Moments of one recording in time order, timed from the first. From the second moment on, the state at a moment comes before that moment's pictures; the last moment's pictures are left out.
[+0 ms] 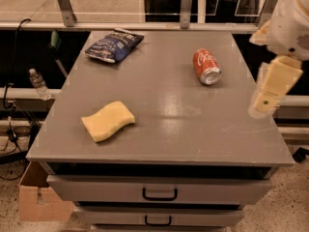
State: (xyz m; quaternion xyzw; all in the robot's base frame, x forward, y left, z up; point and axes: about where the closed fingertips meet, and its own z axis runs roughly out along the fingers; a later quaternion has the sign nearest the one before) arm 0.467 -0.203 0.976 -0.60 0.78 -0.02 0.17
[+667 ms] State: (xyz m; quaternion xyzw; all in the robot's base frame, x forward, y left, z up) arm 0.552 -0.166 0.985 -0.56 0.80 -0.01 0.21
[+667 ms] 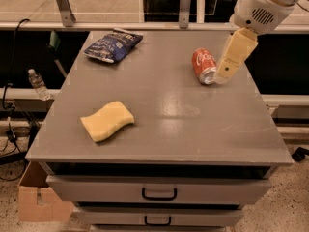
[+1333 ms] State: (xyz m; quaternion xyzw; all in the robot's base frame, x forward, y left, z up) arm 0.555 -0.161 0.984 -0.56 0.80 -0.01 0.22
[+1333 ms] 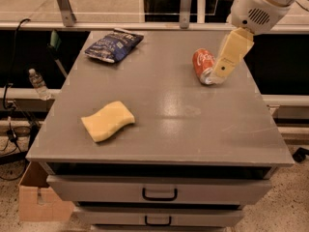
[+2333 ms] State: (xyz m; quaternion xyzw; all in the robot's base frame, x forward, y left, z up) arm 0.625 -0.114 0.951 -0.46 0.86 0.03 0.24
